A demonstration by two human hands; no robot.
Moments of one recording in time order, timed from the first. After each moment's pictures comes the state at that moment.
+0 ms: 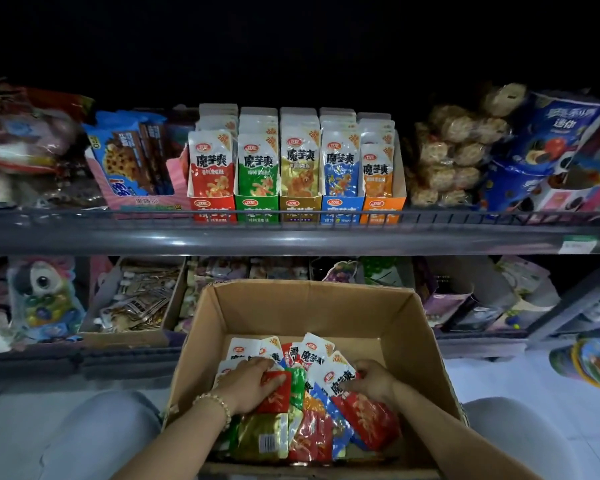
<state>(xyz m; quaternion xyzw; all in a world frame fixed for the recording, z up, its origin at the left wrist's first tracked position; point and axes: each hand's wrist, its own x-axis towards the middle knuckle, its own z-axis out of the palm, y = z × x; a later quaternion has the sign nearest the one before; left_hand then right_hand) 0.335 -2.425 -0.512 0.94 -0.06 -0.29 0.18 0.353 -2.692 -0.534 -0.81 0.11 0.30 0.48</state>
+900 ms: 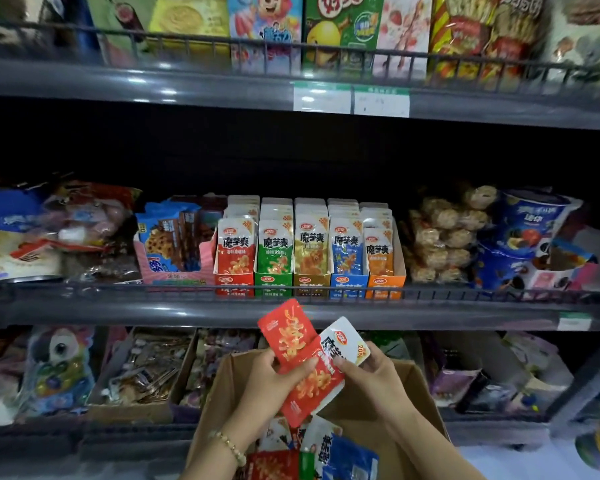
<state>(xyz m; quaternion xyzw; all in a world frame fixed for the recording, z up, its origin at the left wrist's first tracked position) 0.341 -2.461 -0.351 0.72 0.06 -0.04 0.69 0.362 -2.636 -0.366 -0.67 0.04 0.08 0.73</state>
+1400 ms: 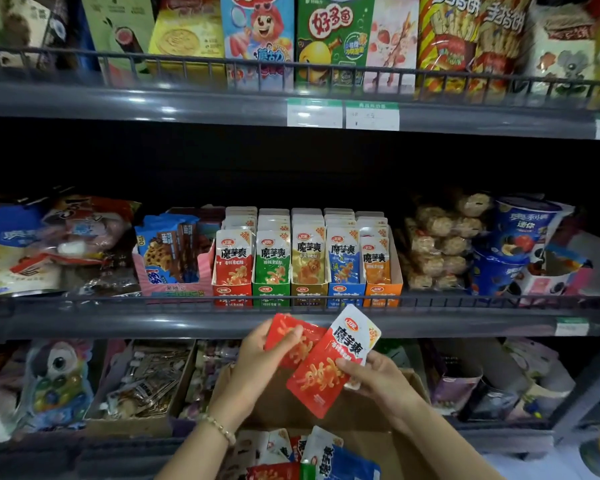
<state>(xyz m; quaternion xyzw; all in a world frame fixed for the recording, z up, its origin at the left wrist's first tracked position) 0.353 -2.448 -0.308 0.75 0.02 -0.01 0.66 0.371 -2.646 -0.347 -0.66 0.04 0.16 0.73</state>
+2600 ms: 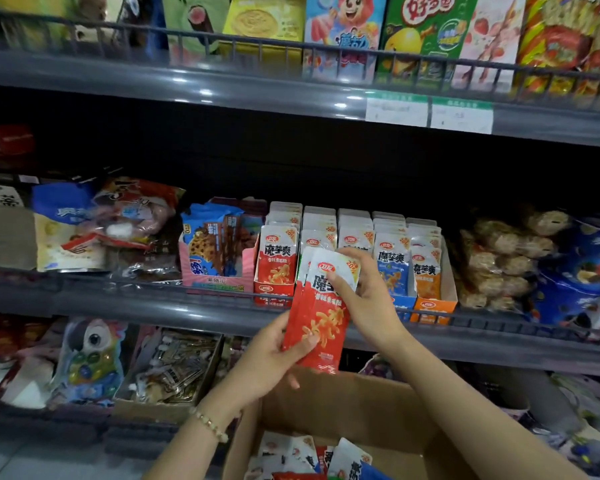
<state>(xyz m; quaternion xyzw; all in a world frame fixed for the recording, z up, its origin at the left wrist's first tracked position) 0.364 -2.387 -0.303 0.73 -0.08 -0.04 0.68 0.437 -2.547 -0.265 -0.74 -0.21 -0.04 0.64</state>
